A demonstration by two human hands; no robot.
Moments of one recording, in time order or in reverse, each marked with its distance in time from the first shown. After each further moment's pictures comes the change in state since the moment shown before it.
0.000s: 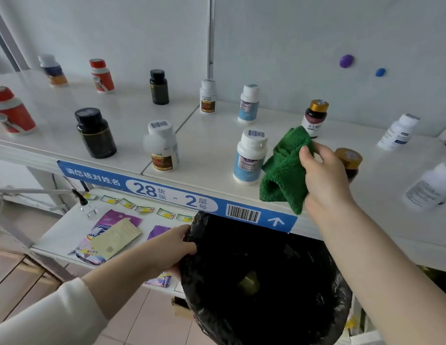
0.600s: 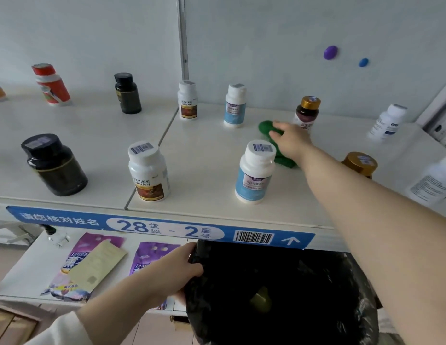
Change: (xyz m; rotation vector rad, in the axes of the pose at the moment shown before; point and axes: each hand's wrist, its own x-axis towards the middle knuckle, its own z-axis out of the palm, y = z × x) left_hand 0.041 0.006 -0.028 0.140 -0.176 0.010; right_hand 0.135 0.016 0.046 -0.974 -0.125 -0.186
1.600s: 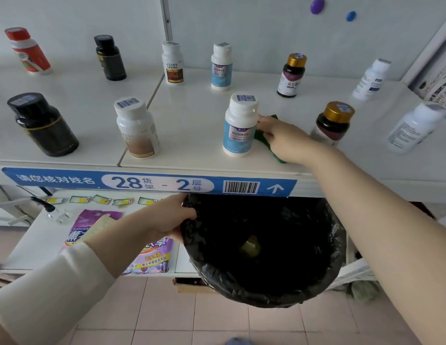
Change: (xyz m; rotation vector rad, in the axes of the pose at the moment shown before) left_hand -0.004 0.016 0.004 -0.130 0.013 -0.010; right_hand -0.087 0.022 -0.005 -0.341 -0.325 -0.272
